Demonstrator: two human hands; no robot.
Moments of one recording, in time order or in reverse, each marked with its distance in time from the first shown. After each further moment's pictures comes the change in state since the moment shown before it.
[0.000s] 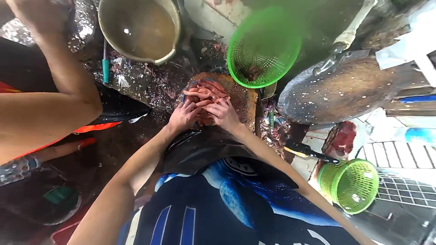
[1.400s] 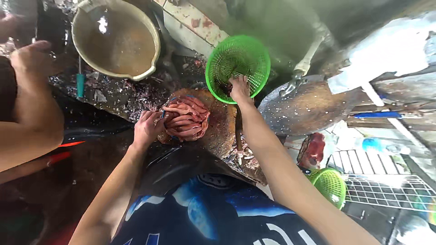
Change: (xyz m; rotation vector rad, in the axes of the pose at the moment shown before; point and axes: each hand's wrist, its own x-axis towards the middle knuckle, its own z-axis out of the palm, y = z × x) left_hand -0.008 -0.017 -0.030 -0.170 0.253 -0.446; right_hand 0.075 0.209 -0.078 -0.326 -0.213 0.734
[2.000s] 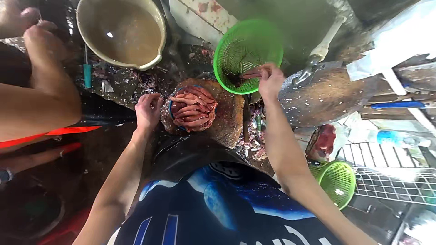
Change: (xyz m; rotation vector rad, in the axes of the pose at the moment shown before) left_hand 0.015 -0.005 -0.020 -0.129 0.127 -0.135; right_hand -0.072 0.016 -0.071 0.482 0.363 0.156
